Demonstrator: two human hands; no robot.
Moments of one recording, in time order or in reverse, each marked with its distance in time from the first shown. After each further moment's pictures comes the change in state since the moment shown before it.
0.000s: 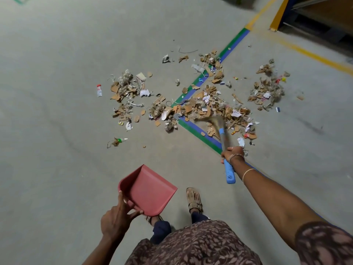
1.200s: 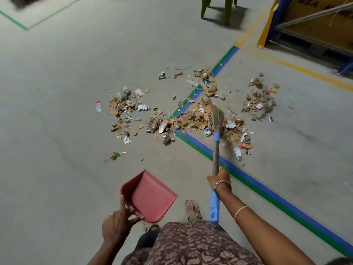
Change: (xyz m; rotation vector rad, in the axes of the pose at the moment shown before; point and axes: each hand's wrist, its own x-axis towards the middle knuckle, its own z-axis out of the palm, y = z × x) left_hand 0.012 0.019 -0.008 -0.036 0.042 0.027; right_hand -0.078 0.041 0.019 -0.247 0.063 -0.193
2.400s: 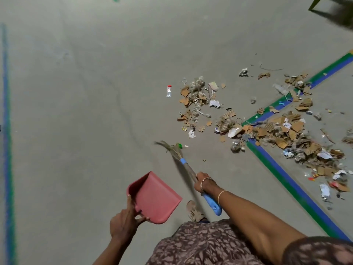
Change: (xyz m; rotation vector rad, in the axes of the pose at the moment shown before) left_hand 0.105 -0.344 -0.021 -0.049 -0.082 -0.328; right_hand -0.108 -0.262 0.407 -0.728 -0.649 -0.356
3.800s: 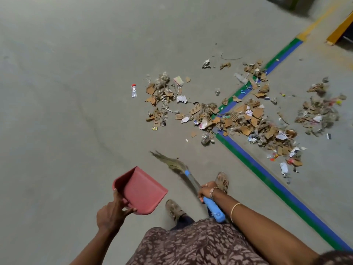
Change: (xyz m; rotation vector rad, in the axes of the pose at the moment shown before) left_hand 0.051 0.109 -0.058 0.070 -0.024 0.150; right_hand -0.001 0.158 -0.051 0.789 -0.092 0.323
